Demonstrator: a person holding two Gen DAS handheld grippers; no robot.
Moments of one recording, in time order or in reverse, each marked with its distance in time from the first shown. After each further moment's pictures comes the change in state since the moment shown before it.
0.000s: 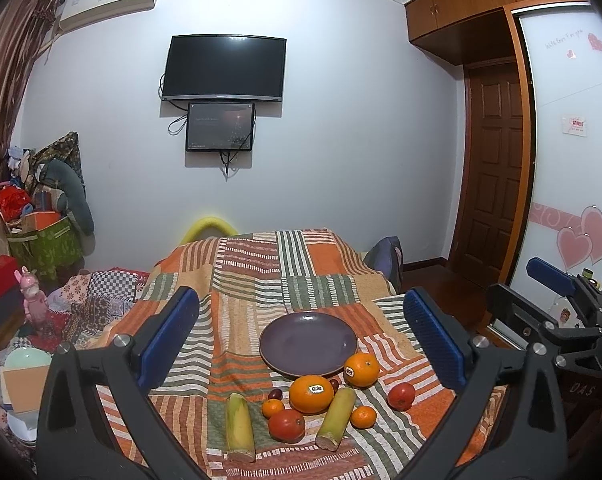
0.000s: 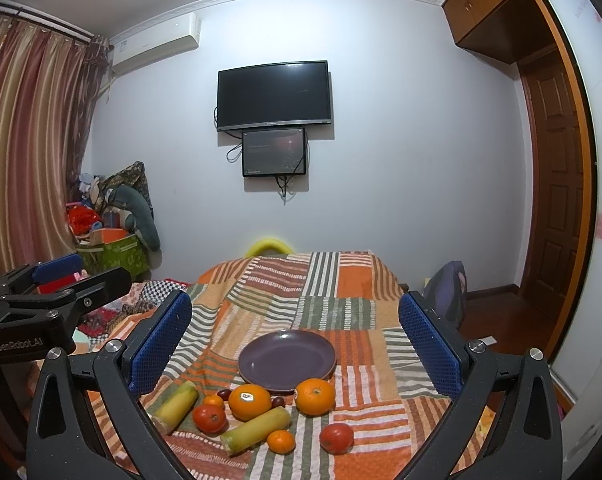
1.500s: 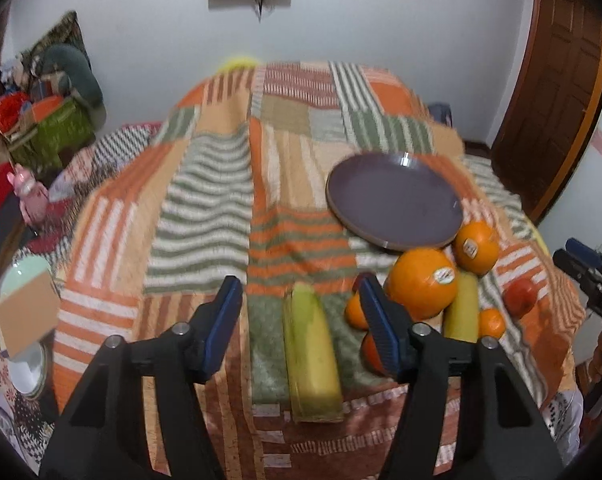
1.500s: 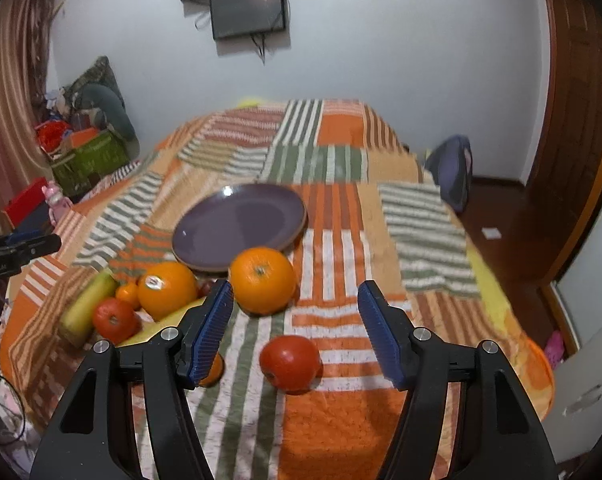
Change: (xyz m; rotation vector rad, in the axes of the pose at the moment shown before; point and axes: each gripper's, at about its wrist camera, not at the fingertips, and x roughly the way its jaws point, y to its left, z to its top) left arm 0.164 0.093 -0.118 -0.063 0.582 0.095; right arm 0.111 -0.067 -0.100 0.055 0.524 0.015
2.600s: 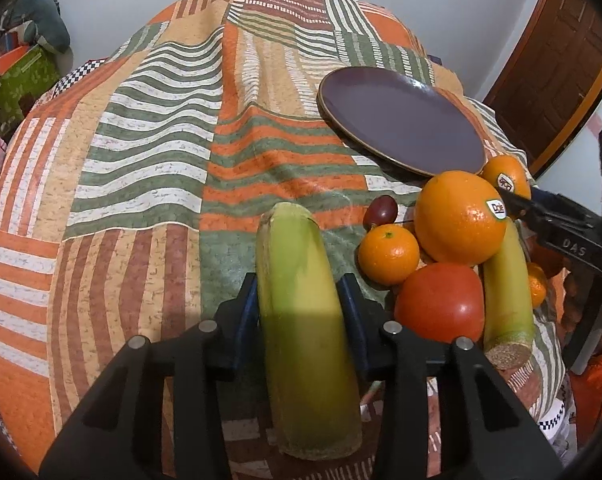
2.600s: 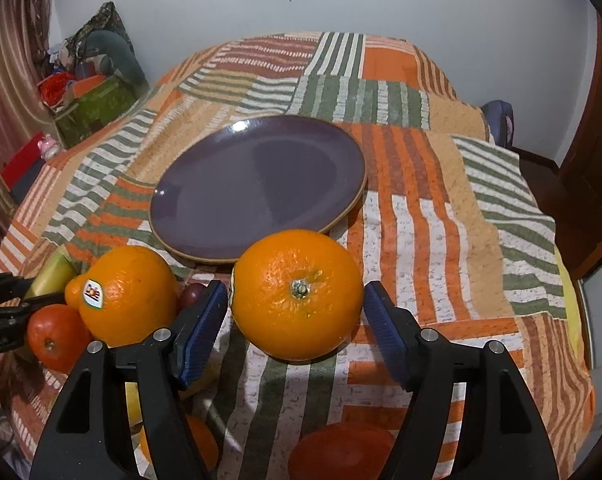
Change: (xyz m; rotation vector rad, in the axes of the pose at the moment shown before) left arm 0.077 0.008 -0.026 -0.026 0.196 -0.112; right arm 0.103 0.022 0.010 -0.061 0.196 0.069
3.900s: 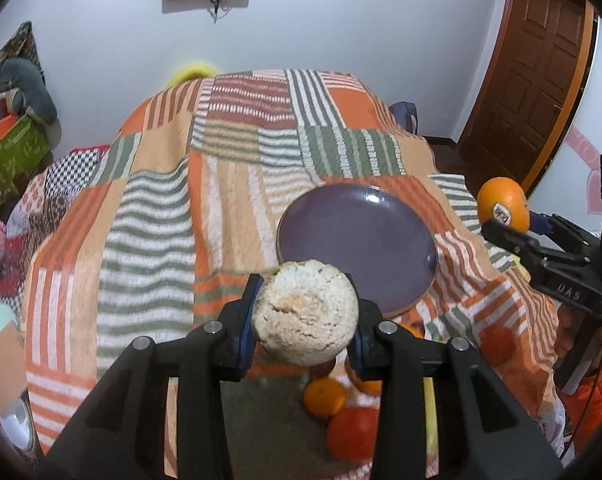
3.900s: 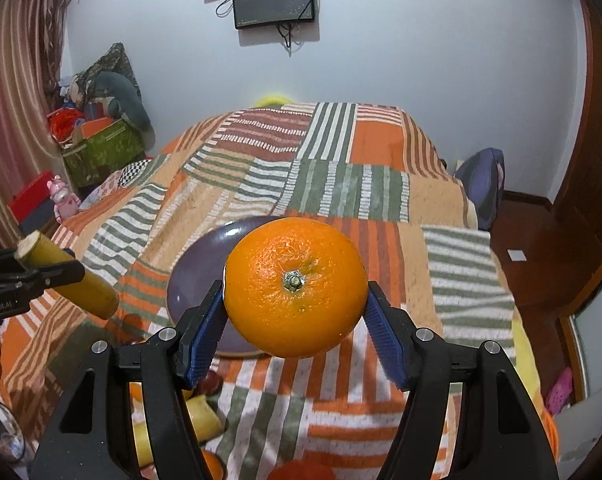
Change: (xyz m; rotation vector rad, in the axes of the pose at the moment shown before) left arm -0.051 -0.045 0.095 0.112 -0.203 -0.017; right arm -0.048 -0.007 0.055 -0.038 -0.198 -0.019
